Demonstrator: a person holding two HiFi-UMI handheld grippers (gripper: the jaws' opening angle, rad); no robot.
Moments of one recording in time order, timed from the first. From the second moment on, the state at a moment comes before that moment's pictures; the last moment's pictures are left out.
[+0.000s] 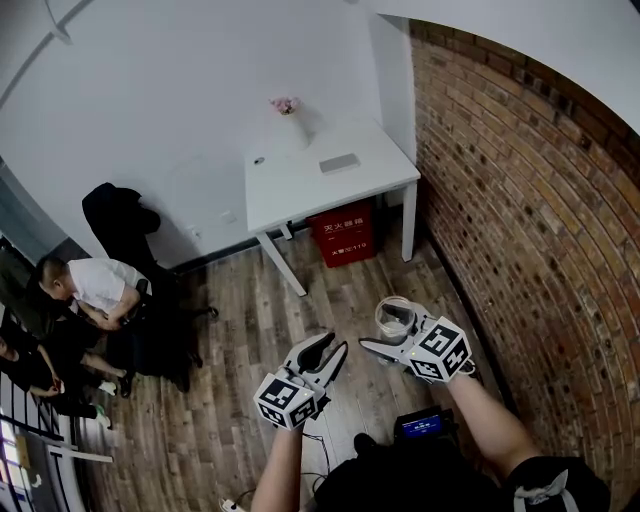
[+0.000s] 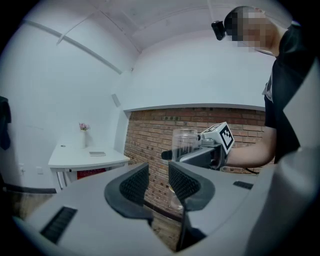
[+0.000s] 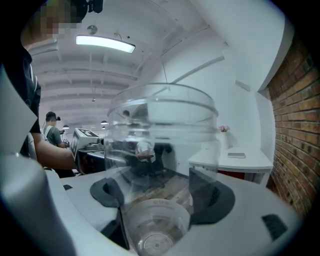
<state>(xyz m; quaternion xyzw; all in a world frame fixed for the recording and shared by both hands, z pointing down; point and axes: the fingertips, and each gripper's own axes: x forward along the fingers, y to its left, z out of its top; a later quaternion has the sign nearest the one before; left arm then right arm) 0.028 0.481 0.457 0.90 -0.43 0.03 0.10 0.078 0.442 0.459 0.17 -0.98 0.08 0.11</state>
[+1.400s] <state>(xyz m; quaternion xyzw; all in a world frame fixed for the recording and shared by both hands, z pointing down) 0.059 0.405 0.473 0.88 -0.46 0.04 0.10 0.121 0.358 0.476 0.15 -0.98 0.11 0.10</state>
